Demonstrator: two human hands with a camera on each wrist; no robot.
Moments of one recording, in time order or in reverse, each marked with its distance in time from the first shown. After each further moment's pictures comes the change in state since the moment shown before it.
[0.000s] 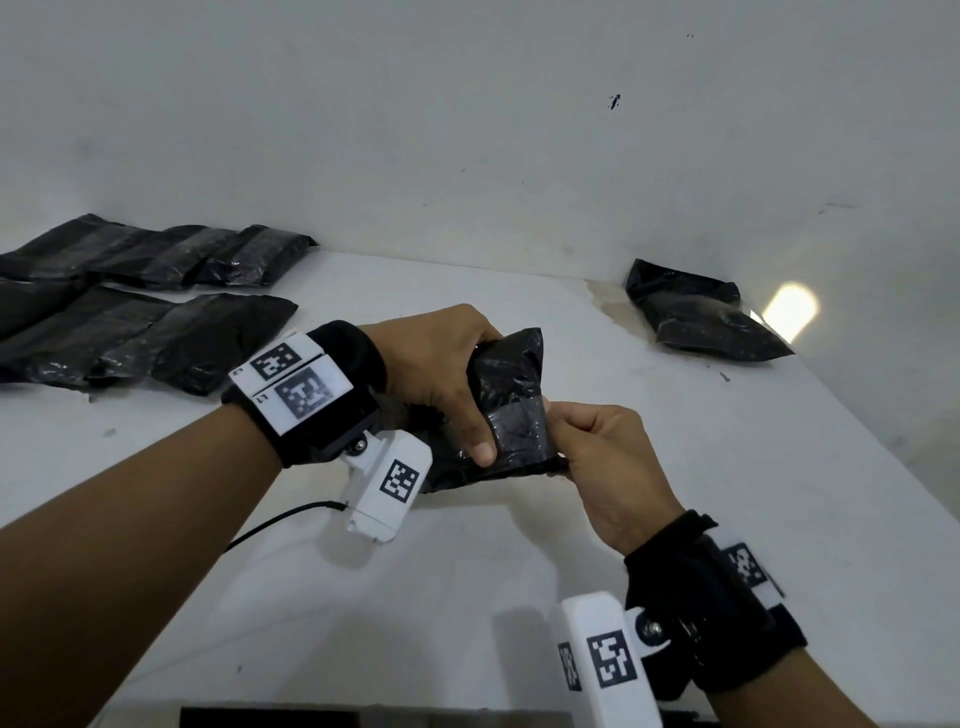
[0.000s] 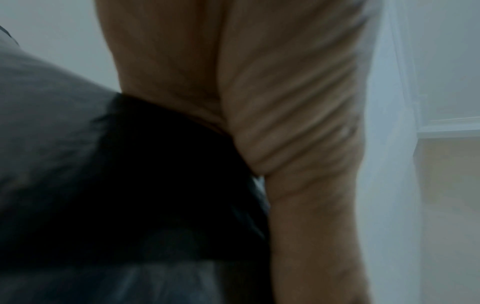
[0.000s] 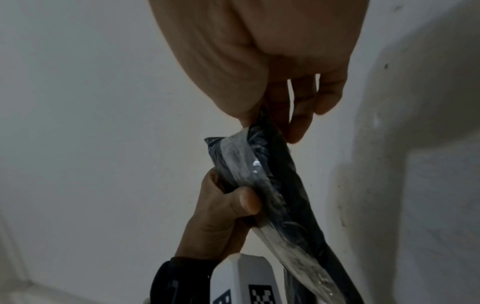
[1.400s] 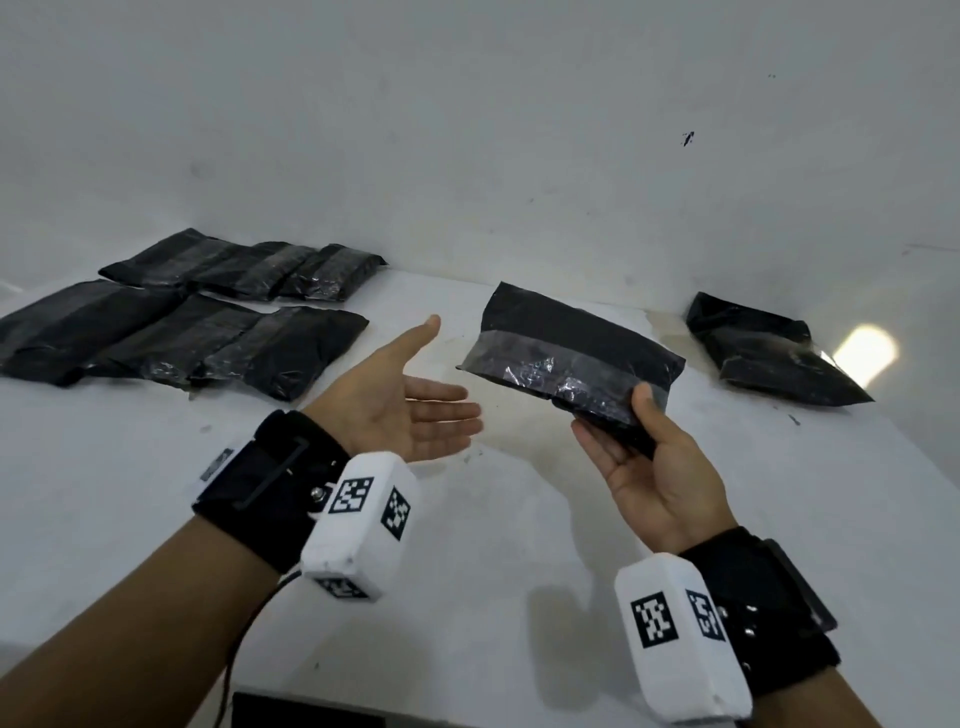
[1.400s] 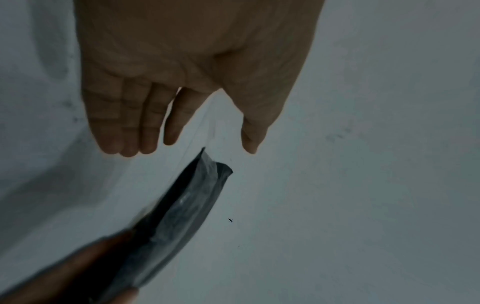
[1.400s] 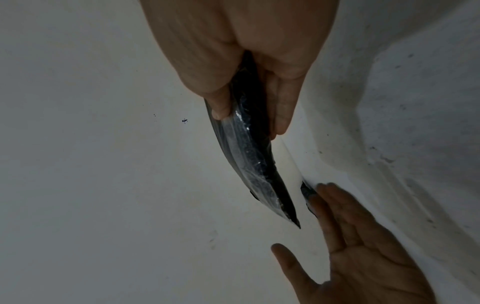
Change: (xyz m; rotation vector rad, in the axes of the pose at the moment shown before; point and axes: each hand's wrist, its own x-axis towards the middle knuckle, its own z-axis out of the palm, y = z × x) left_hand -0.050 -0.067 -0.008 -1.335 0.416 -0.455; right_hand 0.019 -0.016 0.017 0.824 0.115 0.210
